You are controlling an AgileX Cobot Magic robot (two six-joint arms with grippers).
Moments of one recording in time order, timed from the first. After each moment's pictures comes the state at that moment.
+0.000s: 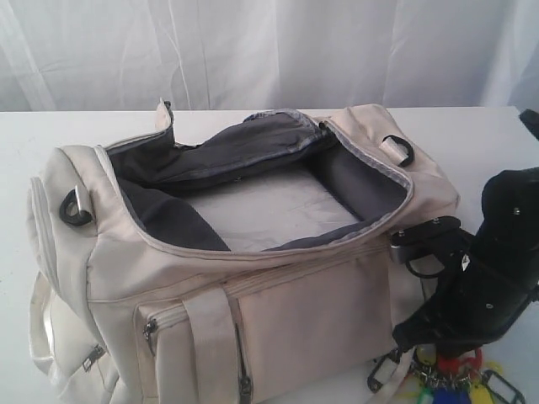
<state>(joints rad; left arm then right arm) -0.16 0.47 -0.52 -0.07 0.53 0.23 0.44 1.63 -0.72 0.03 0.69 -0.11</state>
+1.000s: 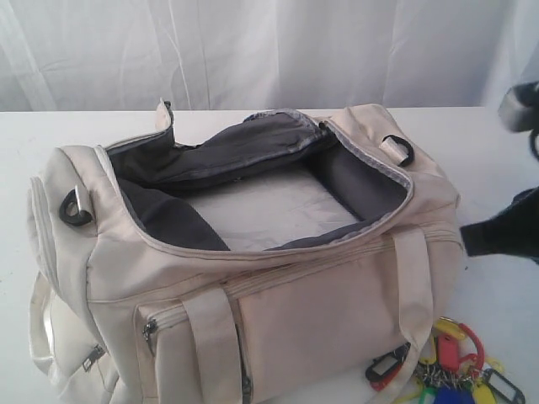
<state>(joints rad) -0.16 0.47 -0.52 -0.07 0.53 0.23 0.44 0.93 -0.77 0.06 0.83 0.03</state>
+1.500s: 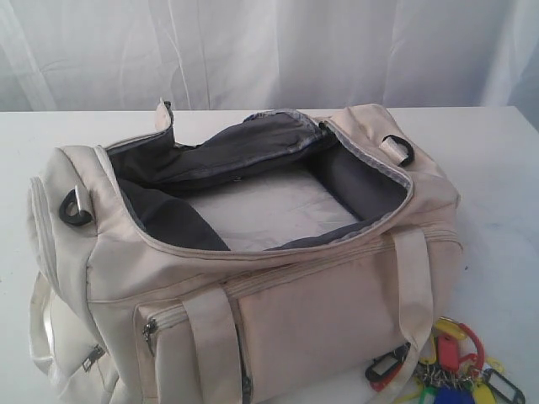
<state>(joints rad) -0.16 0.47 -0.52 -0.07 0.53 0.23 0.44 0.60 -0.77 0.11 0.69 0.01</state>
